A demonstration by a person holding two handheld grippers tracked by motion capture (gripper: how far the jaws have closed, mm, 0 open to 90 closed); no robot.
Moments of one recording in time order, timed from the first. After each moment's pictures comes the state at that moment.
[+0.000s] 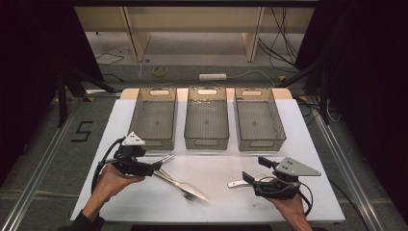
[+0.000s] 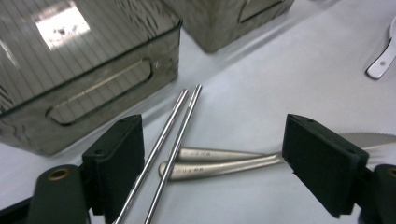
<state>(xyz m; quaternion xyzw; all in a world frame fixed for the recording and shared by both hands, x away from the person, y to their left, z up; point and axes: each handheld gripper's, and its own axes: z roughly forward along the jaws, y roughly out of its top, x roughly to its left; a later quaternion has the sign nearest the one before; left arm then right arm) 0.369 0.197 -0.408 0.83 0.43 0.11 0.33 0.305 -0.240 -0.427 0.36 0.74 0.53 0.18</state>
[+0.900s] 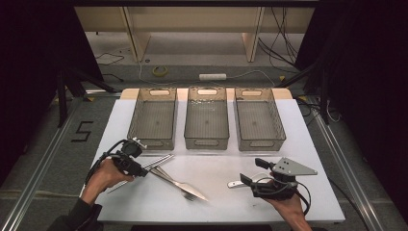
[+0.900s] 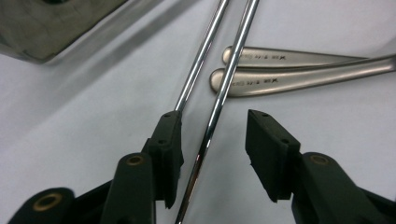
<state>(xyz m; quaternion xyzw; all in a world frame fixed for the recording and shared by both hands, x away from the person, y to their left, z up) 0.403 0.215 -0.452 0.88 0.44 0.03 0.16 0.306 -0.236 -0.429 0.35 0.76 0.53 0.16</state>
